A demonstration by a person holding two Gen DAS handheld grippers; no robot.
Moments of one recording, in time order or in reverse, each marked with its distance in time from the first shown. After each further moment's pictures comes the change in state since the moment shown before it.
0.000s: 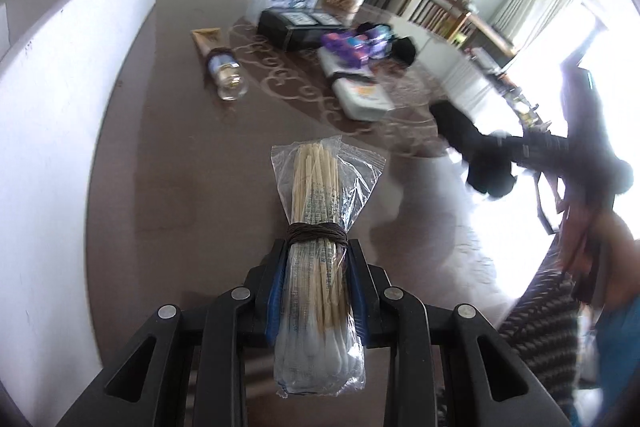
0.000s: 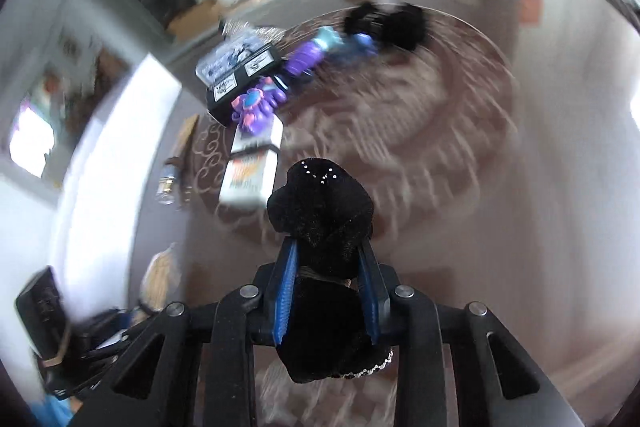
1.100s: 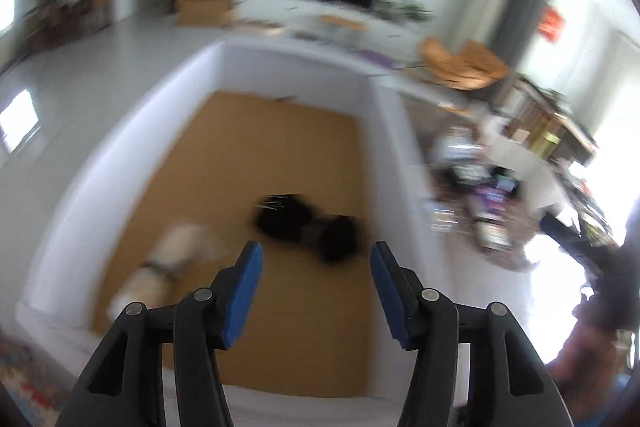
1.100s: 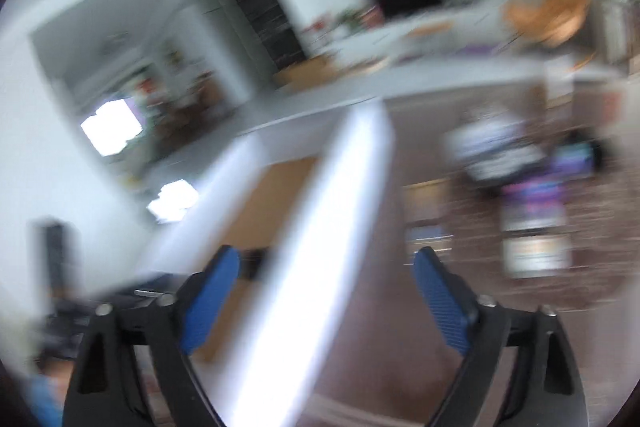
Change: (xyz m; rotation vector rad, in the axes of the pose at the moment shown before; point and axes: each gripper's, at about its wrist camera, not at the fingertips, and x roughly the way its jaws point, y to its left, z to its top) left arm -0.179 0.099 0.015 -0.180 -0.272 0.313; right arm -0.019 0.239 -0.036 -0.273 -0.321 0.152
